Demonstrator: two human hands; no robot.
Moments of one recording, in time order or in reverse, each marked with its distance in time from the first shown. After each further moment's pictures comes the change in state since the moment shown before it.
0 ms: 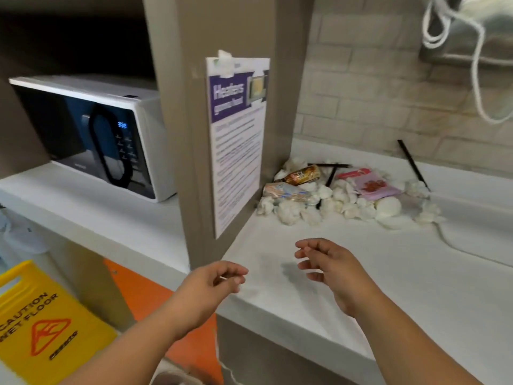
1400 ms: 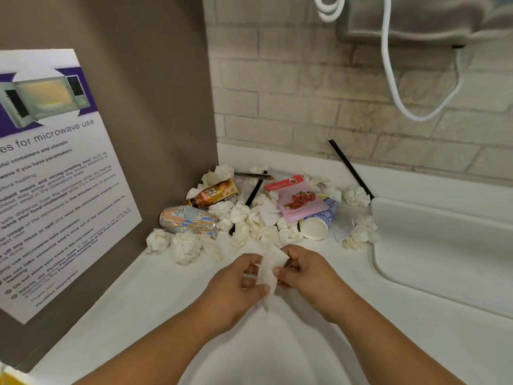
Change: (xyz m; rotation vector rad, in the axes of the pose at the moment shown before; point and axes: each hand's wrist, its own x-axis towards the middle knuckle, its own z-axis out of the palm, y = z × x) left_hand 0.175 0.109 0.207 0.030 -0.106 0.080; right_hand 0.110 0.024 -0.190 -0.120 -0.158 -0.119
